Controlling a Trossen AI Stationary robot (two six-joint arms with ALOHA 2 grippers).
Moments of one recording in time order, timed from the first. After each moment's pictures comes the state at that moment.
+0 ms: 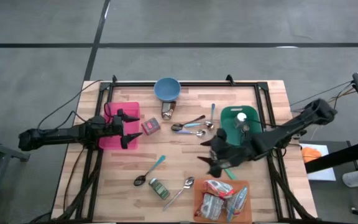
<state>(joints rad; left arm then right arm) 0.15 0.21 0.00 0.02 -0.07 -0.08 0.46 1.33 0.91 -0.13 0.58 0.46</state>
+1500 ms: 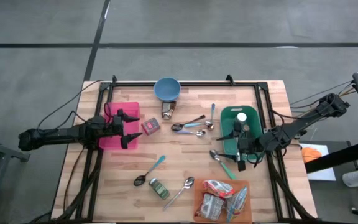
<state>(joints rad) 0.15 0.21 0.00 0.02 -0.07 -0.08 0.48 0.89 0.53 0.14 0.47 -0.04</state>
